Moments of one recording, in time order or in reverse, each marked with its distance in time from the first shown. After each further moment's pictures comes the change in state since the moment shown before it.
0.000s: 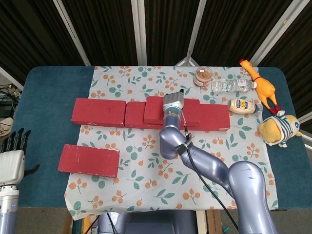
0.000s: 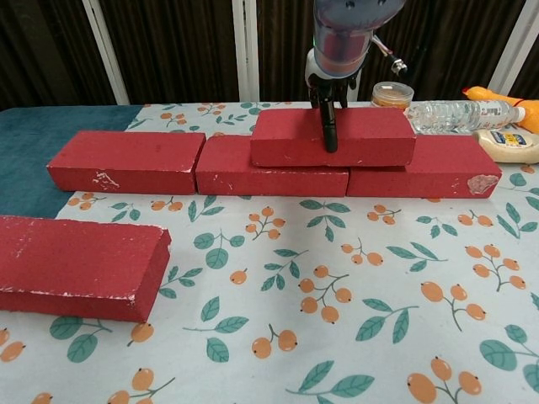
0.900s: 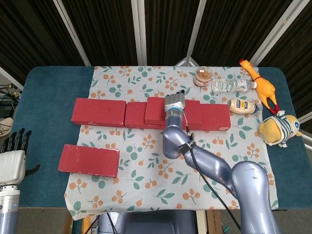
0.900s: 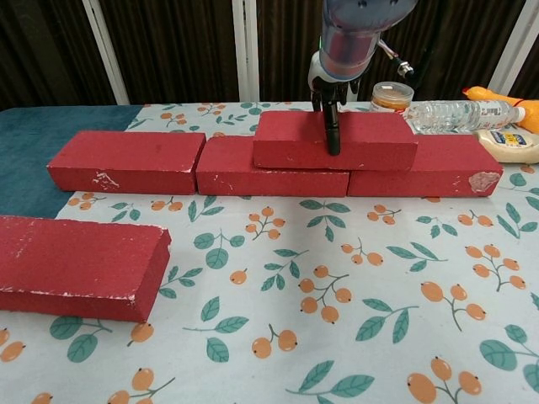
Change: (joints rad) left arm -0.005 -0.008 0.003 0.002 -0.008 0.001 0.019; right arm -0.025 0.009 0.005 -0.012 0.014 -0.021 -0.008
